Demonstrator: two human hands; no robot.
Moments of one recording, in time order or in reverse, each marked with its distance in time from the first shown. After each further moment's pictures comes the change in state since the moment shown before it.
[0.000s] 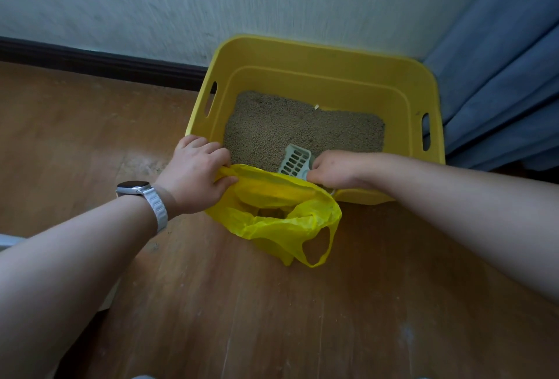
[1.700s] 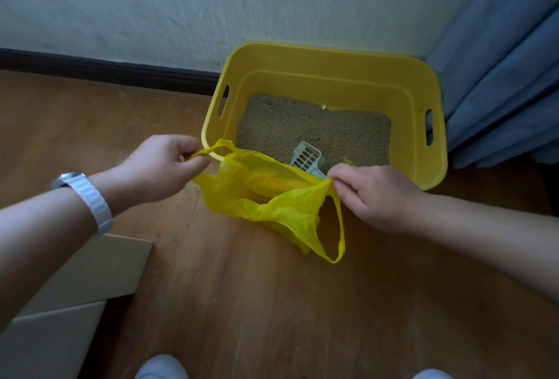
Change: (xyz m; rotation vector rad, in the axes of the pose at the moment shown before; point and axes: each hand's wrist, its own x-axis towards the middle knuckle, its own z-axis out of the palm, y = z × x) left_hand -0.033 0.015 -0.099 -0.378 -0.130 -0.464; right_hand -0.096 0.031 0.021 -0.205 0.572 -0.614
